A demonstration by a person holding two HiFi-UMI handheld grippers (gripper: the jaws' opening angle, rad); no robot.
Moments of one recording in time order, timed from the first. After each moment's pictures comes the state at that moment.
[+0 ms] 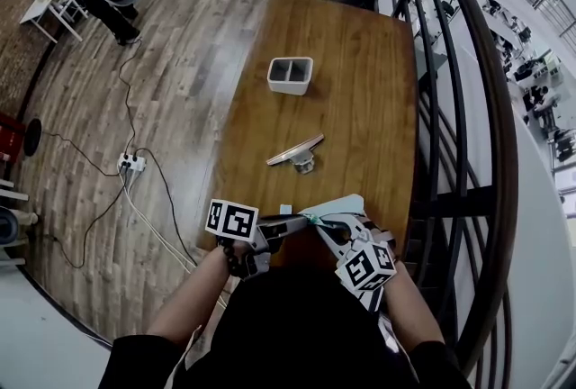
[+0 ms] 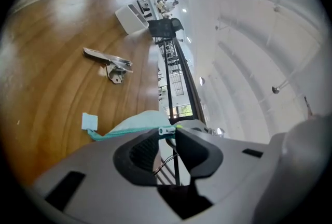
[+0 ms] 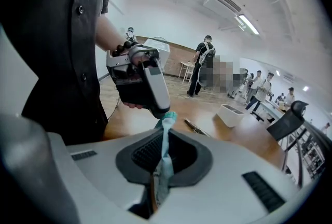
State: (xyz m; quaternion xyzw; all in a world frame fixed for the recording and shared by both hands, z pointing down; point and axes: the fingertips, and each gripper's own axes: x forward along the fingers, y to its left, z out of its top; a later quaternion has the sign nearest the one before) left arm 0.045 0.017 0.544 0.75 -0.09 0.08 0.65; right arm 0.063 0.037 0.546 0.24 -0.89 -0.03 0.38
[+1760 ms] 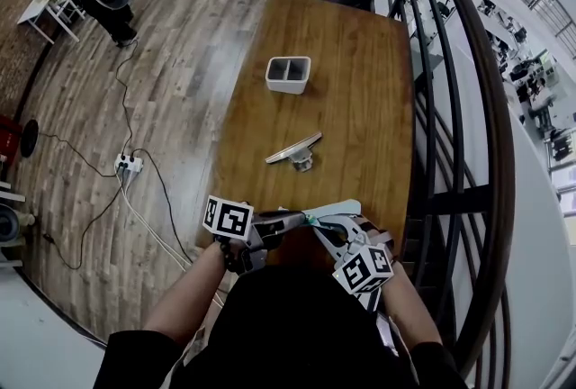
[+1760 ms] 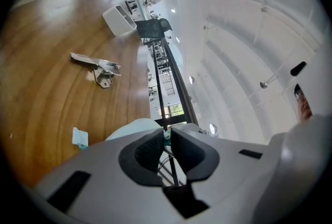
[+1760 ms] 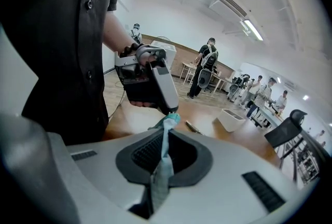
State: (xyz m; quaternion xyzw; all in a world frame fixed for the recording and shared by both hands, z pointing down) left arm 0.048 0.010 0.527 0.78 -0.05 0.05 0.62; right arm 0.060 0.042 0.540 0.23 -0.89 -0.06 0.38
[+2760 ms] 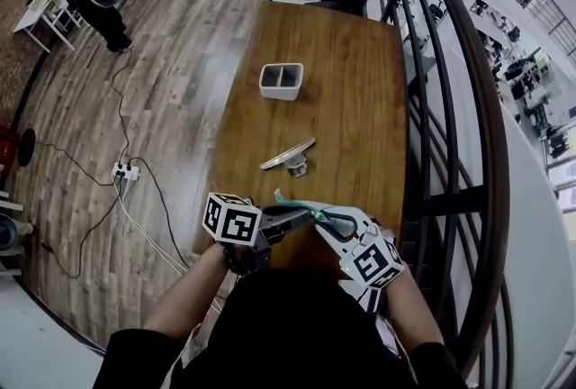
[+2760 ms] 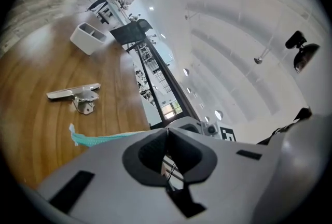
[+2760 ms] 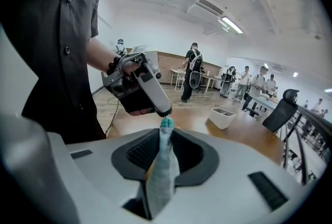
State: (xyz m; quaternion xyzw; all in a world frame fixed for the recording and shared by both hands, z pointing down) left arm 0.067 0.003 0.493 0.85 -0.06 0.09 0.52; right arm 0.077 0.027 0.507 0.28 -0.91 0.01 0.31
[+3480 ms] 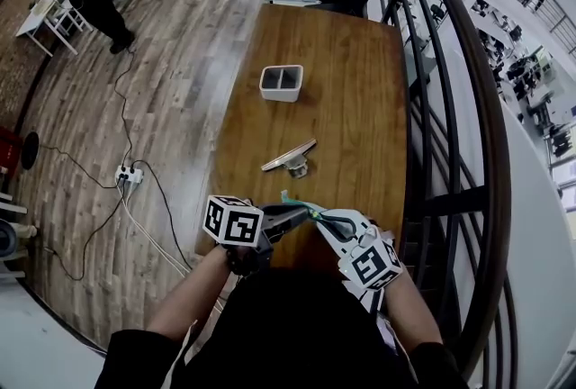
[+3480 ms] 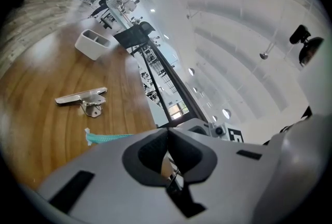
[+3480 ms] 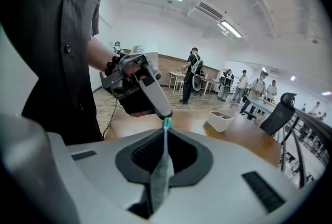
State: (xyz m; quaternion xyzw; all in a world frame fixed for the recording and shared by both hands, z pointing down) left arm 0.060 -0.002 0.496 0.85 -0.09 0.11 0.50; right arm 0.071 0.026 0.503 0.29 -0.91 -0.01 0.31
